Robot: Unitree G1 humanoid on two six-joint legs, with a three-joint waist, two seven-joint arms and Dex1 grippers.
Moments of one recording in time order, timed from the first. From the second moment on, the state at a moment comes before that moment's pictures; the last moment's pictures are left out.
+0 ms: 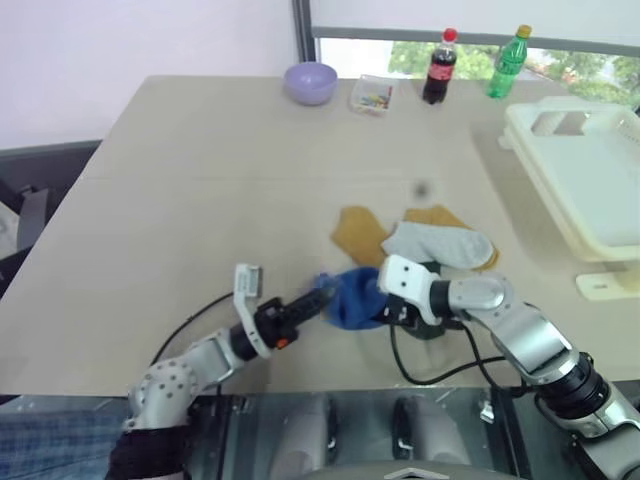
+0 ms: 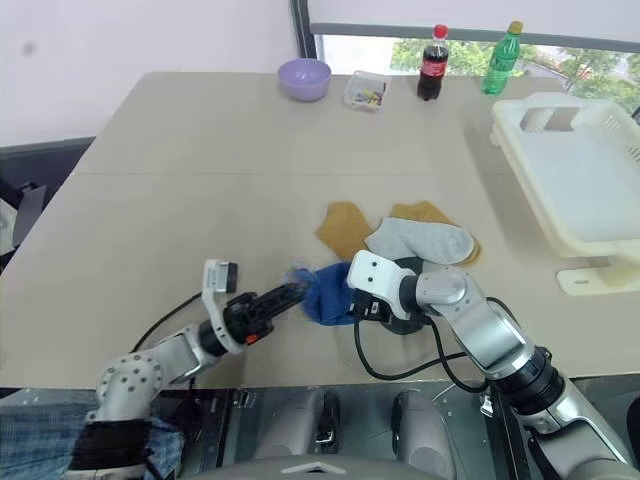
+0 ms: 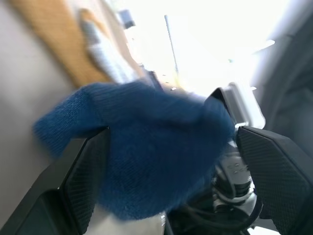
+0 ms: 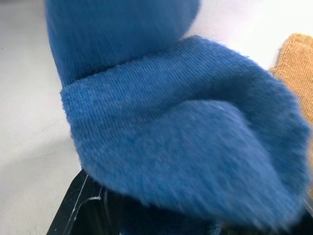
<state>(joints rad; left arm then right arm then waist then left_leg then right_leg) -0.05 0.37 0.14 -0.17 -1.25 0.95 -0.68 -0.40 -0.52 0.48 -0.38 0.05 0.65 0.83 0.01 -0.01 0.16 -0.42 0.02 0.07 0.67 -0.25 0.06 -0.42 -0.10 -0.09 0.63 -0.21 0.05</state>
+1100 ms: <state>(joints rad) -0.16 0.25 0.07 -0.18 -1.22 1.04 -0.54 -0.35 -0.70 0.40 -0.53 0.13 0.77 0.89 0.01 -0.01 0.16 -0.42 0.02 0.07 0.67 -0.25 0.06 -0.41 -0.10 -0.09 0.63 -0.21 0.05</state>
